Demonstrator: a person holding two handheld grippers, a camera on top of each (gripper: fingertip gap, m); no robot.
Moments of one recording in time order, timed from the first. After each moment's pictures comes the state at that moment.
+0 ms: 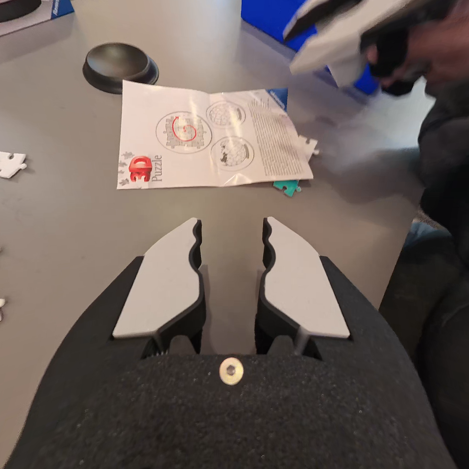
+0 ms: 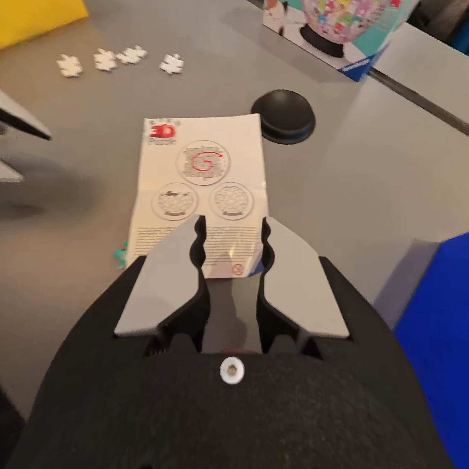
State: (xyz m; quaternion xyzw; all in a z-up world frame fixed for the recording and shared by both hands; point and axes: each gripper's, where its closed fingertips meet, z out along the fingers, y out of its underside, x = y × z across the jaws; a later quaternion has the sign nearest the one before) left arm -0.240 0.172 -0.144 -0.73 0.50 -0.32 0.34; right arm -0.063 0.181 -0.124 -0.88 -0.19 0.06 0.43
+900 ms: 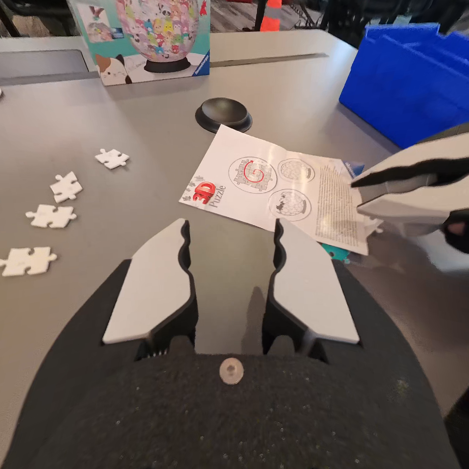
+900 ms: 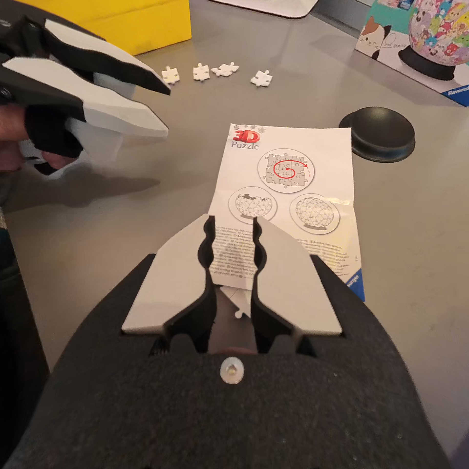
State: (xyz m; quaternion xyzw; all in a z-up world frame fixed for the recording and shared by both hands) left arm -0.233 0.212 -0.134 -0.79 0.32 -0.26 0.46; right arm -0.131 0.157 -0.144 -0.84 -0.25 0.15 0.46
